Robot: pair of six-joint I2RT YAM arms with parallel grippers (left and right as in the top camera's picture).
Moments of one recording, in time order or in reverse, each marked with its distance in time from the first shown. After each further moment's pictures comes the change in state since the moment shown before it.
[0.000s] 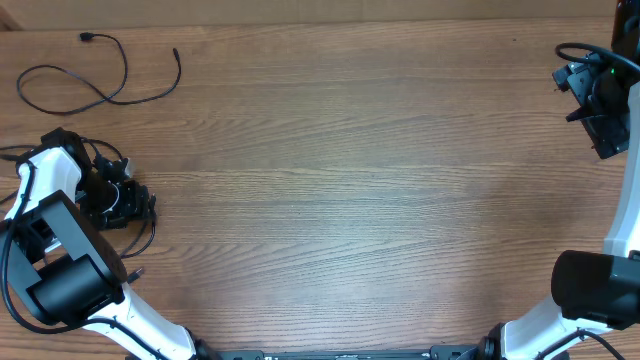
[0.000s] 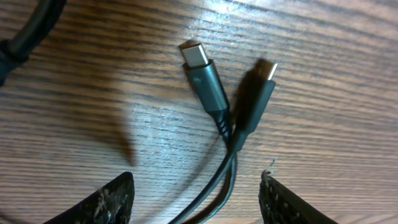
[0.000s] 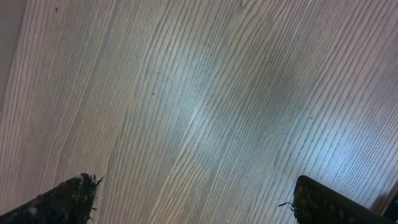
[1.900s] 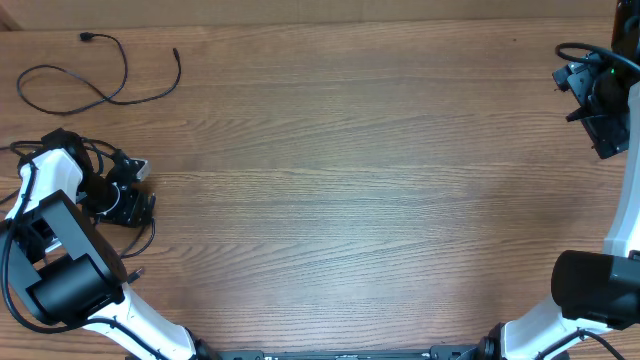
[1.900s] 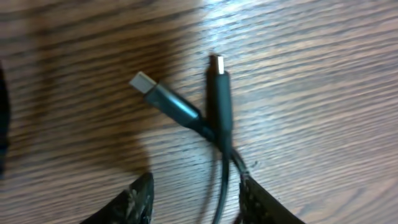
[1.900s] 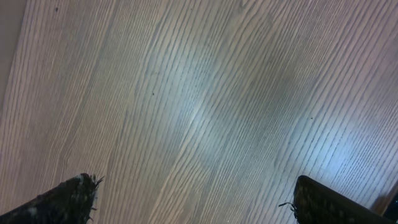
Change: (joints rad) left arm 0.000 0.000 -0.015 0.045 -0.002 0.414; right arm 0.000 0.000 0.000 0.000 0.000 0.000
